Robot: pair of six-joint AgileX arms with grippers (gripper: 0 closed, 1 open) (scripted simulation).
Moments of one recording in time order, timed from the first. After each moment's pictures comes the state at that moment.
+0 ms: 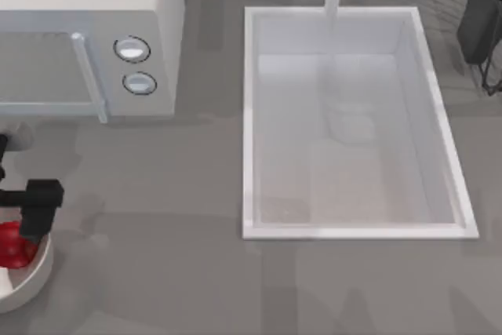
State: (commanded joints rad) left arm -0.01 1.56 0.93 -0.95 0.00 0.01; right arm 0.00 0.00 0.00 0.00 0.00 0.00
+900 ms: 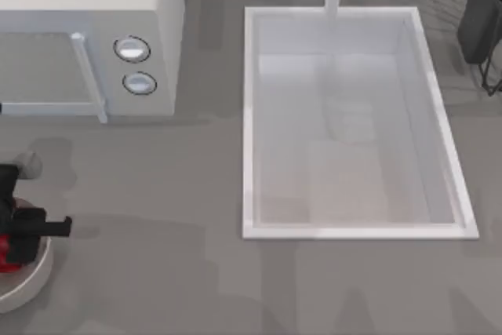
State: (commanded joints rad) left arm -0.01 1.72 0.74 -0.60 0.00 0.02; right arm 0.00 0.00 0.00 0.00 0.00 0.00
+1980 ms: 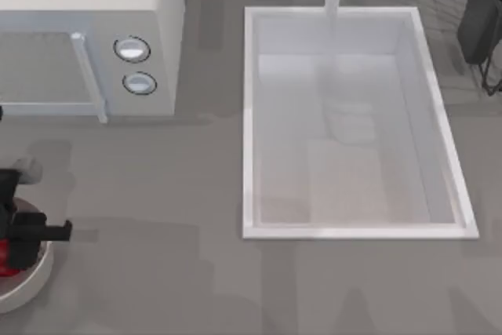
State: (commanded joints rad) left arm -0.01 1.72 0.74 -0.60 0.00 0.02; right arm 0.00 0.00 0.00 0.00 0.00 0.00
